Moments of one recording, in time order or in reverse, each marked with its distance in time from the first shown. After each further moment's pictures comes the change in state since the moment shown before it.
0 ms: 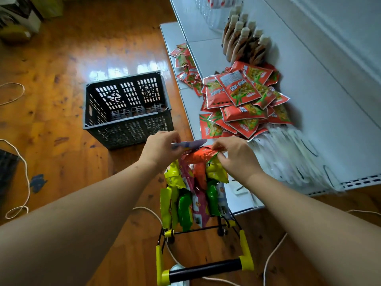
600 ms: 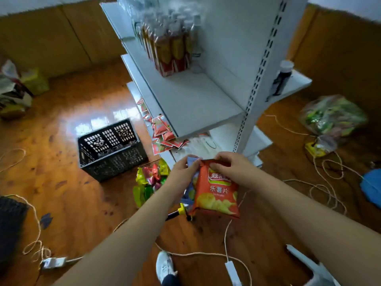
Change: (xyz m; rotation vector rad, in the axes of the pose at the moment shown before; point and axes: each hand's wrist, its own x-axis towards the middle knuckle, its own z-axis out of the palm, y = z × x) left_hand -0.258 0.411 -0.138 -1.006 -0.403 -0.337; right_hand -0.300 -0.066 -0.371 0.349 -0.135 0.335
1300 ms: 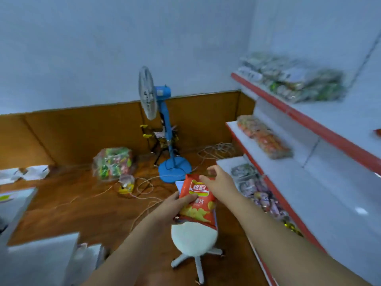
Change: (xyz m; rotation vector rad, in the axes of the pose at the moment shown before) left_hand -0.218 0.039 0.483 0.693 -1.224 -0.092; right_hand -0.505 0.127 -0.203 0.341 1.357 0.821
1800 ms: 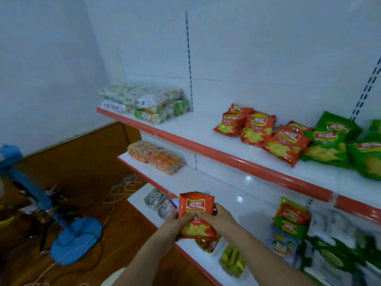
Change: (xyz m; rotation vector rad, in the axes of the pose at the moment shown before) left_hand 0.091 0.033 0.291 0.268 -0.479 0.053; right_hand -0.082 0.196 -0.193 0.533 0.455 0.483
